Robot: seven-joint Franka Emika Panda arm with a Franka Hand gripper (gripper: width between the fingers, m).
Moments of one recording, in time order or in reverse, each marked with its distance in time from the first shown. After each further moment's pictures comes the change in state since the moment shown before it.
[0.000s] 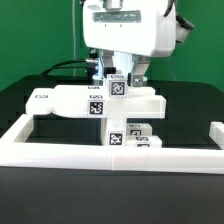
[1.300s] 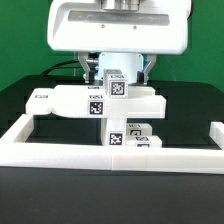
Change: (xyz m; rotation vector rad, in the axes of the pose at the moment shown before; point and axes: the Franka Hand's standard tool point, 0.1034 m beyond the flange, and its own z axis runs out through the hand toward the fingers) arm 0.006 0.005 0.002 -0.005 0.000 -0.943
